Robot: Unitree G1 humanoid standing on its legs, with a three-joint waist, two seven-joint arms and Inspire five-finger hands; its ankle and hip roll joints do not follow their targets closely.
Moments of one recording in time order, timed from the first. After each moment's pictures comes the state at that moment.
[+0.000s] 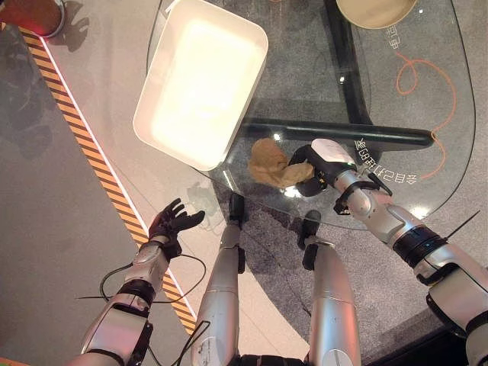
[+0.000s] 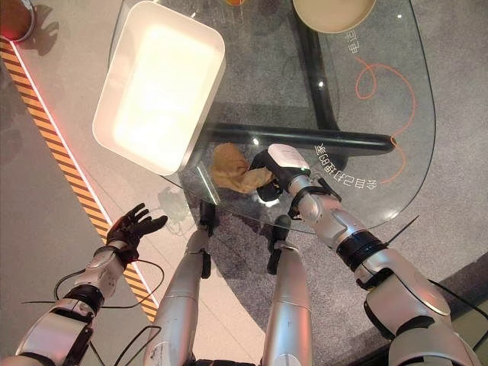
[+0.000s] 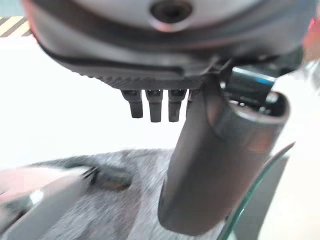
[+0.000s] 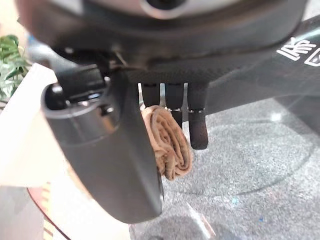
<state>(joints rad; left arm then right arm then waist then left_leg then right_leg) -0.54 0.41 -0.17 1.06 -0.78 -0.17 0.07 -0.85 -0.69 0.77 0.56 -0.17 -0.02 -0.15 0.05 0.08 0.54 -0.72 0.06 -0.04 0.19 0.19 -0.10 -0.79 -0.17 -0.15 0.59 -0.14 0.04</state>
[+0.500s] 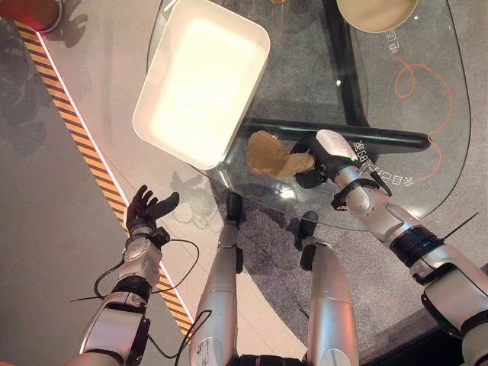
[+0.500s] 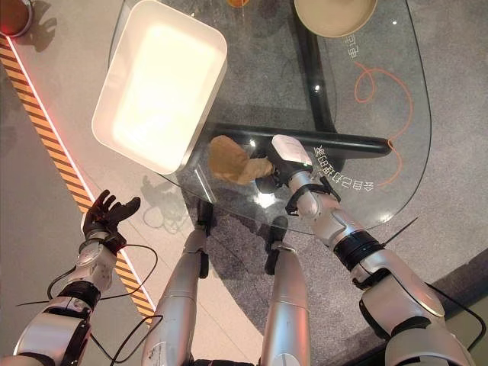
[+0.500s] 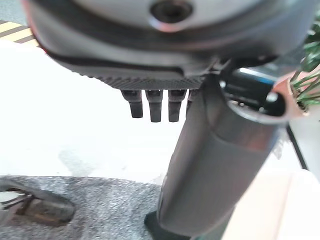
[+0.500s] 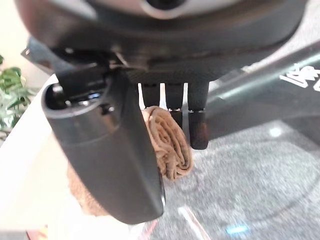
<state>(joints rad) -0.54 0.41 -0.09 0.99 -0.81 -0.27 0.23 -0.85 -0.66 0.70 0.53 -0.15 -0.01 -0.25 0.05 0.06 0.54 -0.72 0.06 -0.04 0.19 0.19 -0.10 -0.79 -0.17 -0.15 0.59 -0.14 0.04</state>
